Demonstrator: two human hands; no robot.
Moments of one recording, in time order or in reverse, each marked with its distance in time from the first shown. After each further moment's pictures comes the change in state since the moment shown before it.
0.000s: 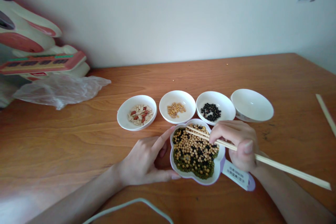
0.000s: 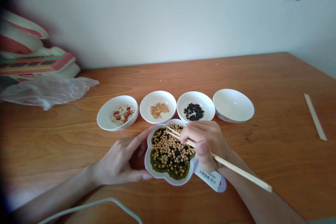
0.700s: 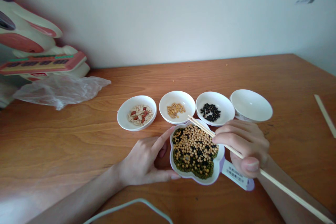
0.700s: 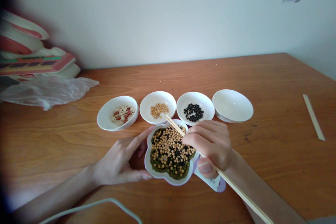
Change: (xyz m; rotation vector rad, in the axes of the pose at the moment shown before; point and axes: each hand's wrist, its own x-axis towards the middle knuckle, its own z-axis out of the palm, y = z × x) left_hand 0.001 0.000 0.000 -0.020 -0.008 -0.009; right_hand -0.006 0.007 -0.005 -0.451 0.056 -0.367
